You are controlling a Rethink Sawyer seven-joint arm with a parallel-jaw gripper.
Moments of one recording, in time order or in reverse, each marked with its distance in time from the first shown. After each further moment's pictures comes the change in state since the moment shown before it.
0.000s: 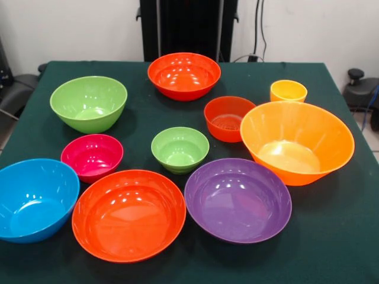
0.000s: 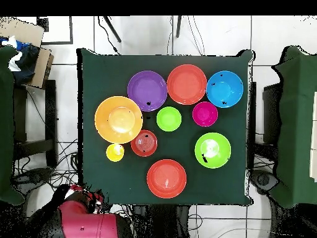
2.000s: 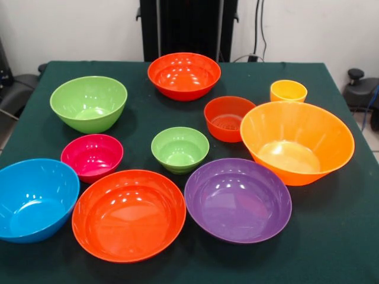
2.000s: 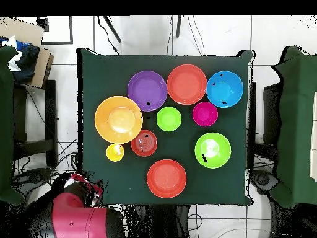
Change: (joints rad) arm 0.138 0.110 -0.161 -0.131 -0.001 -0.025 0.148
